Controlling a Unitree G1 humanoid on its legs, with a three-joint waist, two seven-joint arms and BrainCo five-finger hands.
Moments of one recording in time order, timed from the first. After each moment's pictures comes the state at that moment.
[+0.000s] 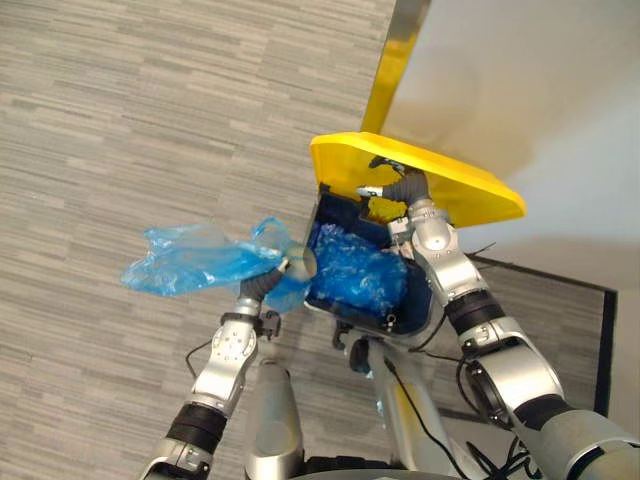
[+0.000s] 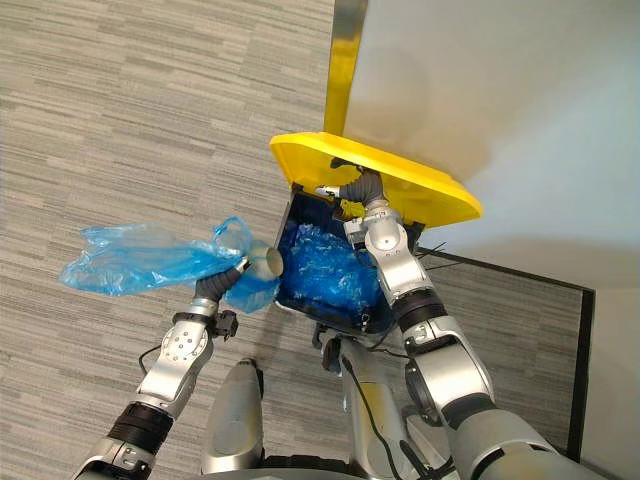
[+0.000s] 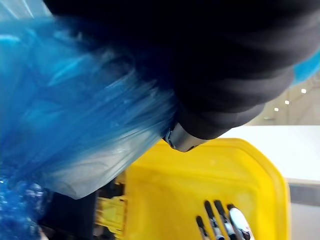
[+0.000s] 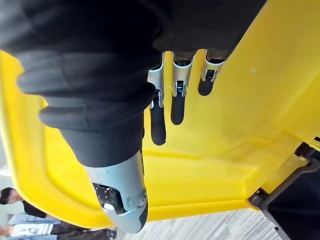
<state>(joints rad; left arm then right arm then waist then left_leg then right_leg) -0.21 0.27 -0.28 0.18 -0.15 -0.27 0.13 -0.80 -0.18 0.17 0.63 -0.01 -0.10 -0.17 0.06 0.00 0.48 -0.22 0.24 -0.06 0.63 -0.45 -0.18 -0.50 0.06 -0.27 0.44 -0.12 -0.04</state>
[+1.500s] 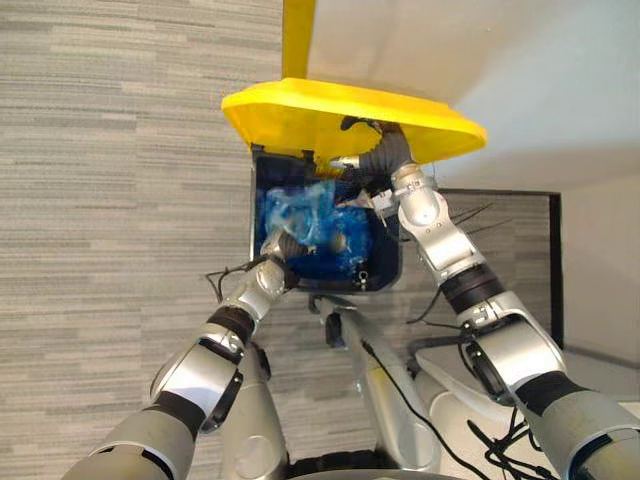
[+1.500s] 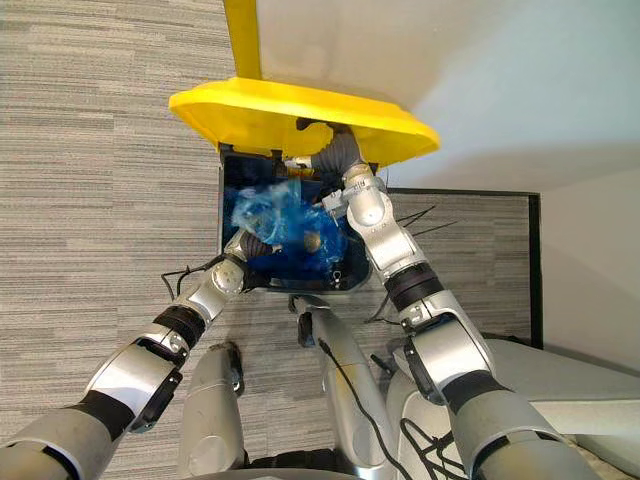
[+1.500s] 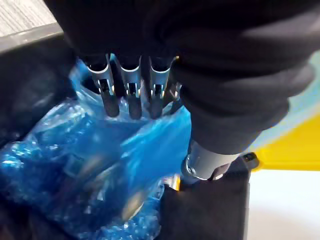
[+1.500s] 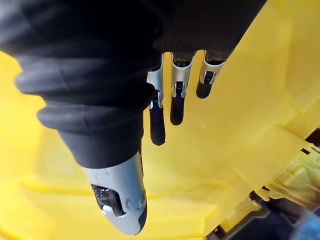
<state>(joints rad) -0.76 0.21 -0.37 1.03 0.40 -0.10 0.20 -0.87 -0.22 0.29 0.56 -0.07 -0.13 -0.17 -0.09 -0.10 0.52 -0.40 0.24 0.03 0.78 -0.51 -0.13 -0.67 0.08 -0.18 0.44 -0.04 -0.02</state>
